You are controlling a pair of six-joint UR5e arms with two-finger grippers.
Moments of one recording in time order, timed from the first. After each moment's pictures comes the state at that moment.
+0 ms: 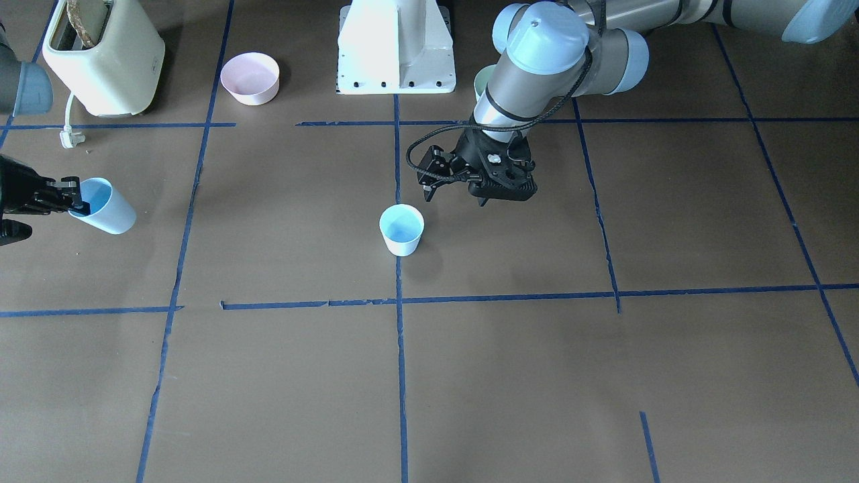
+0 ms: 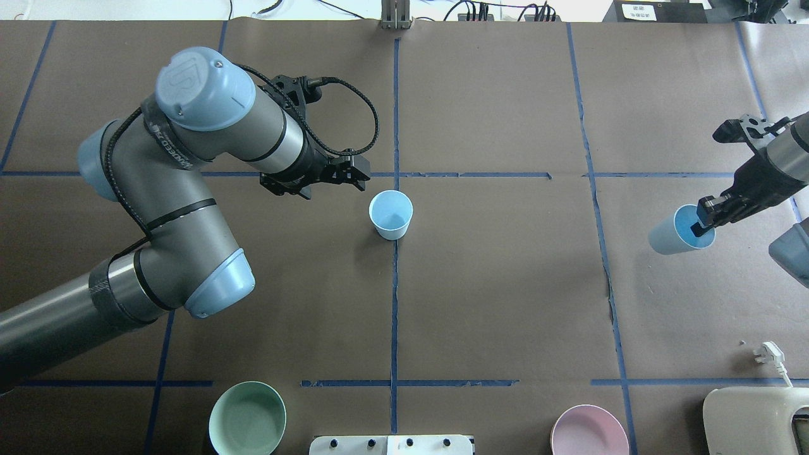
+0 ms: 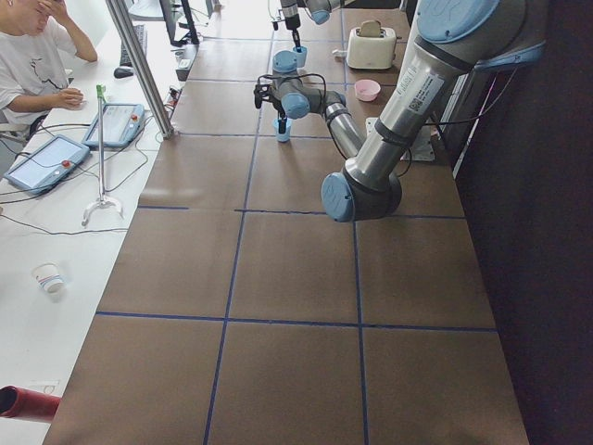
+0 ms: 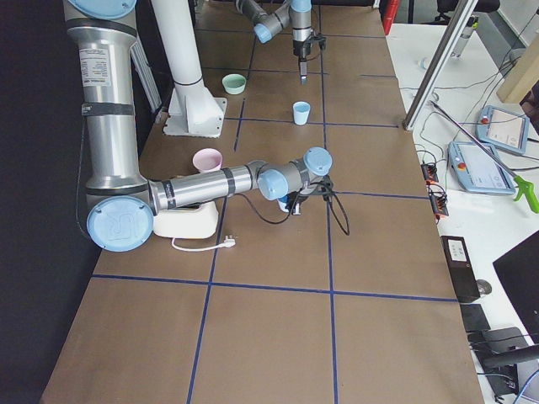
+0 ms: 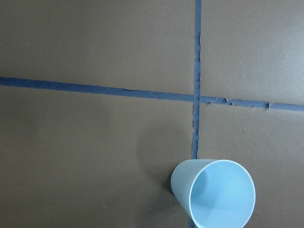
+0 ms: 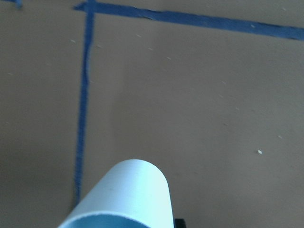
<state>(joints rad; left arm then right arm) -0.69 -2.21 -1.74 -1.80 -2.02 -1.28 1.07 -1.49 1.73 -1.42 2.50 0.46</state>
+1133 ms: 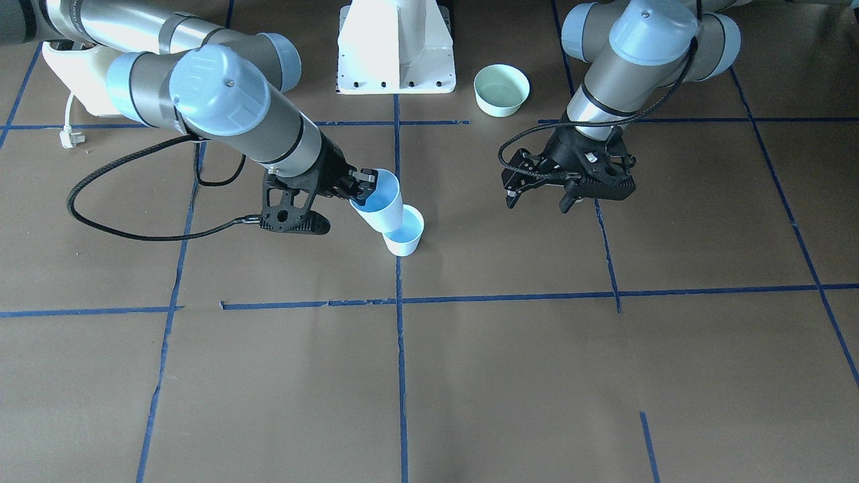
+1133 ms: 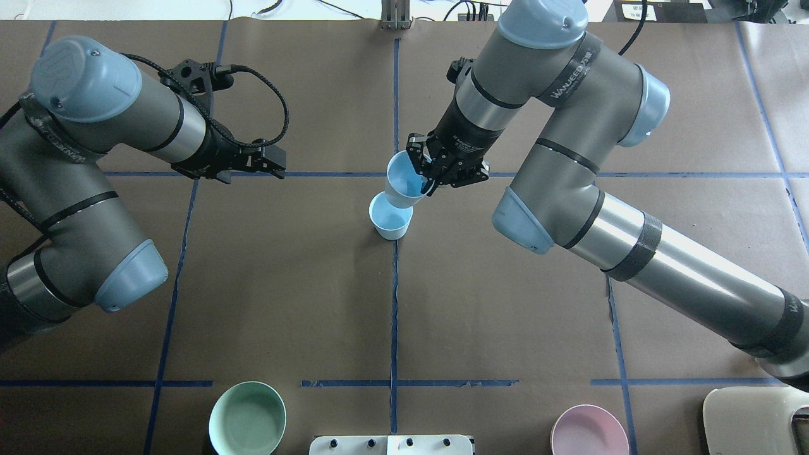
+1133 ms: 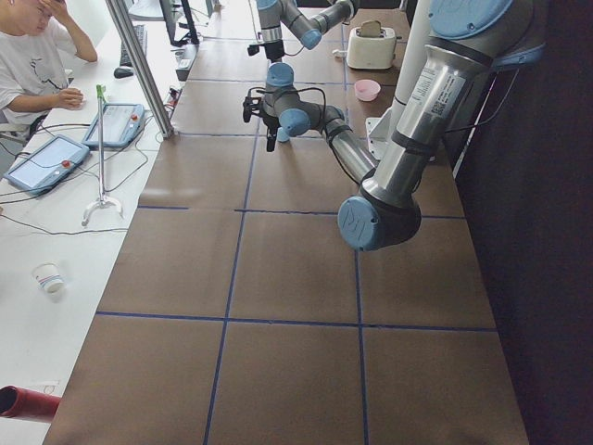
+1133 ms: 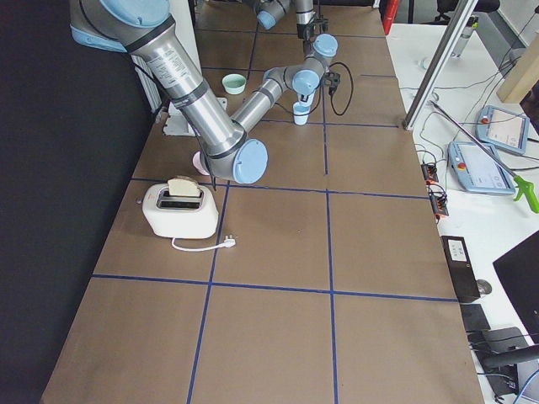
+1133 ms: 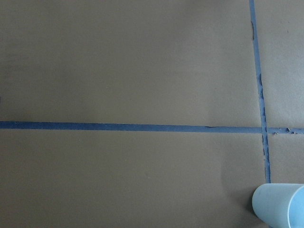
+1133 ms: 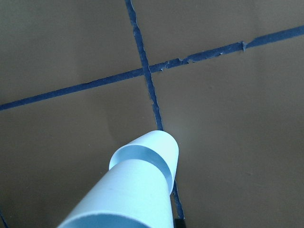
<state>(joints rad) -0.77 -2.02 -1.84 -1.81 -2.03 -1.14 0.74 -0.82 1.56 -1.42 2.34 1.38</state>
